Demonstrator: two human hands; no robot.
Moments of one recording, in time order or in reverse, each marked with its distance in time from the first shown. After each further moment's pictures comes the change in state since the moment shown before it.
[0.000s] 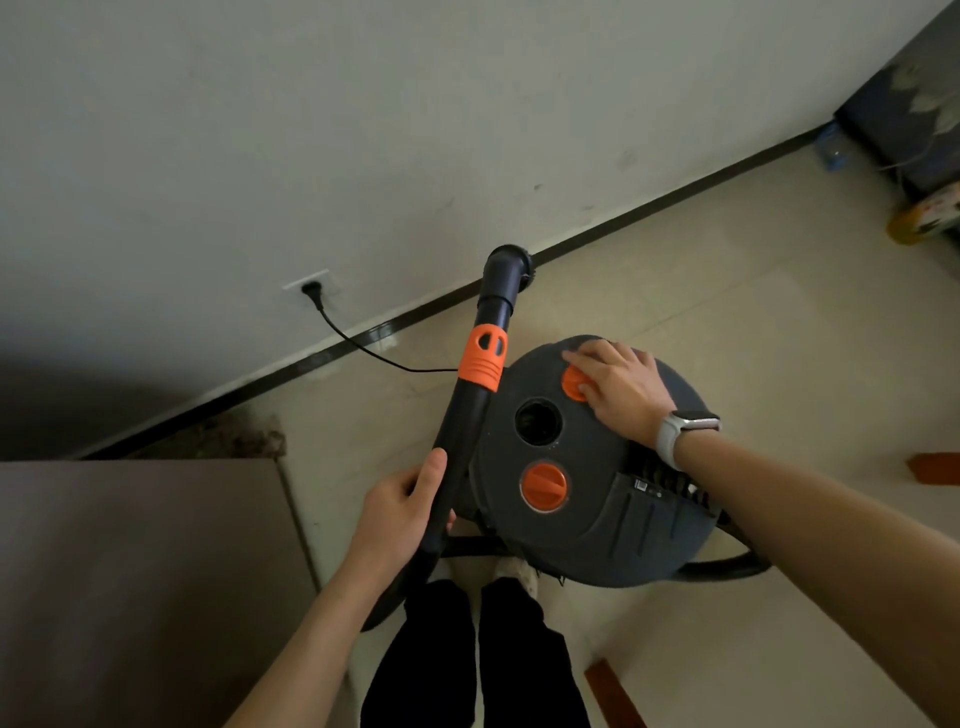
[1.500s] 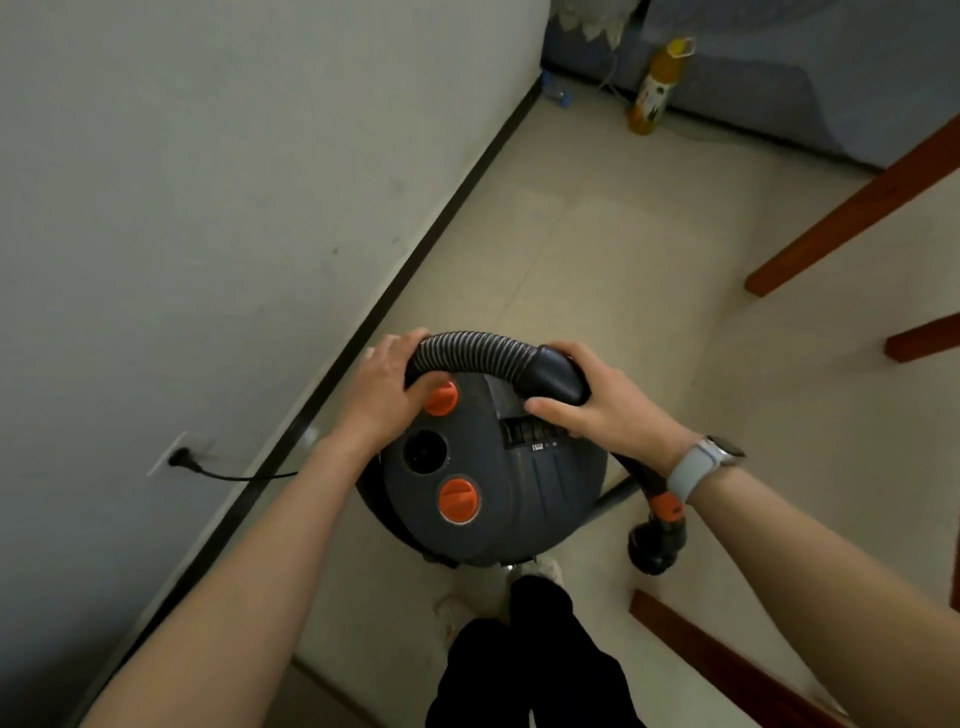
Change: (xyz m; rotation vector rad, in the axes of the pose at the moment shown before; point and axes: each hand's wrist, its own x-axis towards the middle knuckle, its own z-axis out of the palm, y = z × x) left_hand 0.090 0.137 0.092 0.845 -0.308 0.806; right_hand -0.160 0.008 -0.064 0.914 0.304 0.460
